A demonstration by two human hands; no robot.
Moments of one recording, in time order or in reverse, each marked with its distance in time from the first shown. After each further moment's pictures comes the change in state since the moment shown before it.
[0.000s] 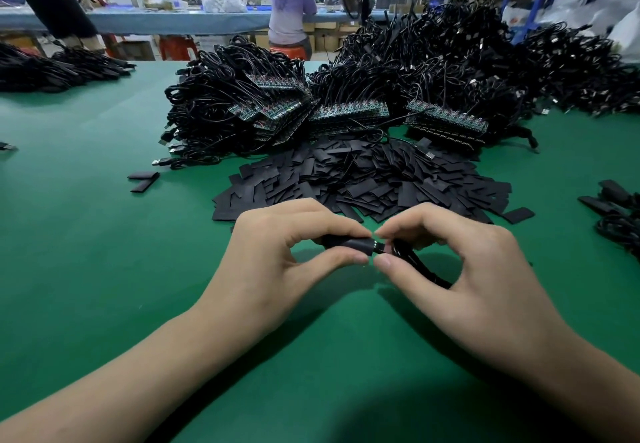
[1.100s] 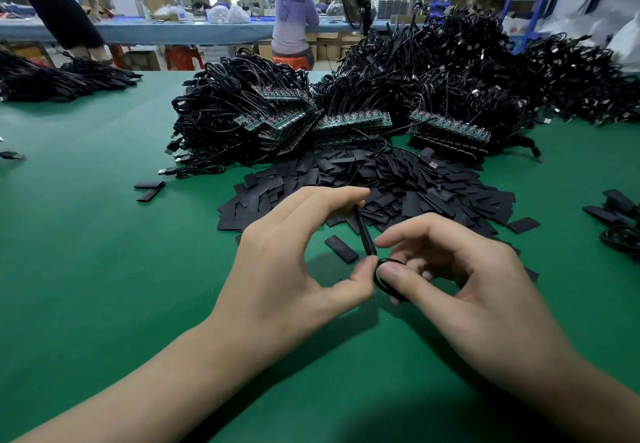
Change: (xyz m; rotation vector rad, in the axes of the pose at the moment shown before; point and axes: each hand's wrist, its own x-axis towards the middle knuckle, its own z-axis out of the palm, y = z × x) left_hand 0.000 0.010 0.004 0.096 0.132 0.038; right_hand -0.002 -0.004 0.006 0.253 -0.018 0.090
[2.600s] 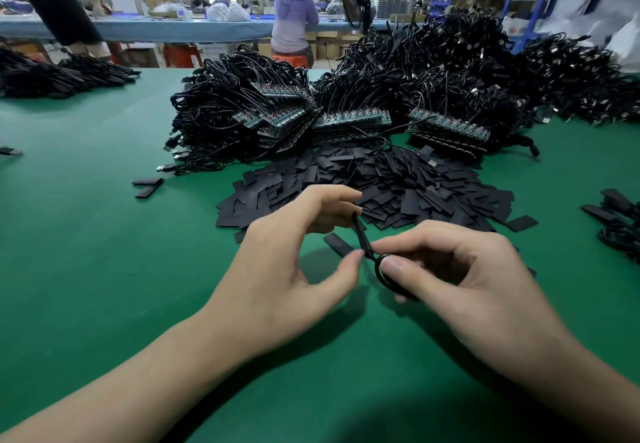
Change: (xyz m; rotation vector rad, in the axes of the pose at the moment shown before) left_hand -0.003 -0.010 0.001 -0.179 -0.110 -0.107; right_hand 0.001 0.000 -0.003 0.144 -0.034 0.158
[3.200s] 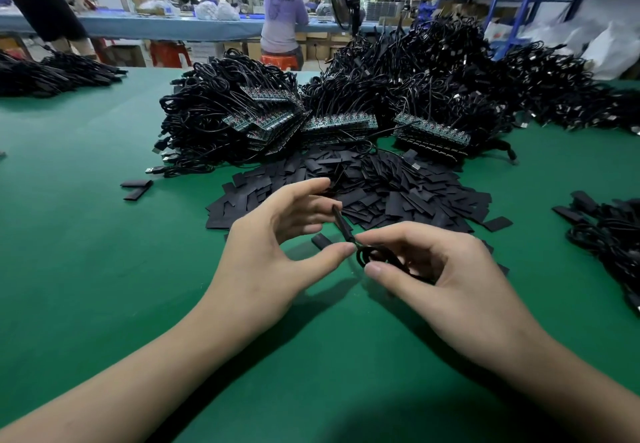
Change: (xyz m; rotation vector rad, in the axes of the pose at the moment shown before) left_hand 0.004 -0.008 0.006 -0.322 0.088 -0.200; right_hand 0.000 0.002 -0.004 -0.180 -0.004 -0.022
